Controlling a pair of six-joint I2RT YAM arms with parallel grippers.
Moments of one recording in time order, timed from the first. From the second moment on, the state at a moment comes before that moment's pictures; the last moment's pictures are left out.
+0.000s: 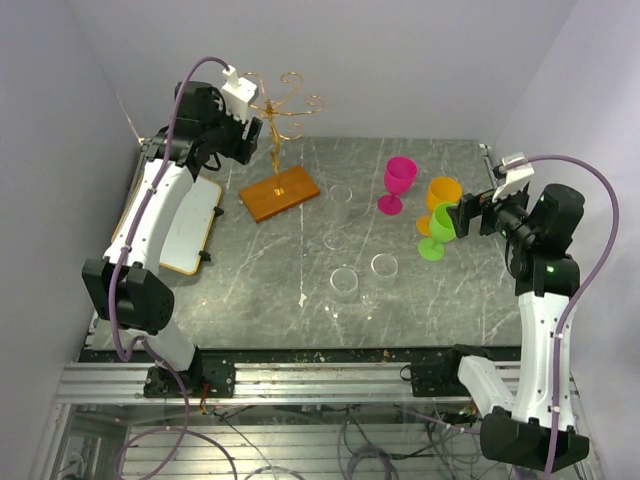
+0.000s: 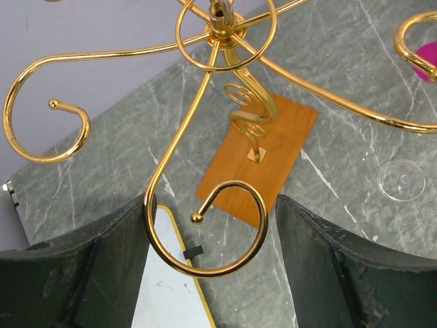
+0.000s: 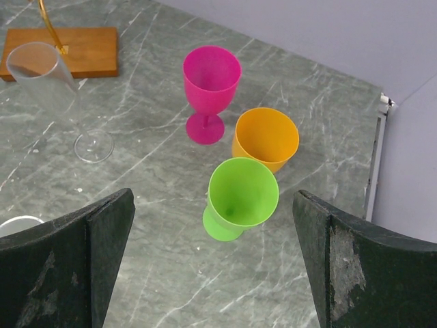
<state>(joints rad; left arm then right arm) -0.22 1.65 1.76 -0.59 0.23 0.32 -0.21 0.87 1.12 -0.55 -0.53 -0.30</state>
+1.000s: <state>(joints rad) -0.25 1.62 1.74 -0.56 0.19 0.36 -0.21 0.82 1.09 -0.55 -0.55 -0.30</state>
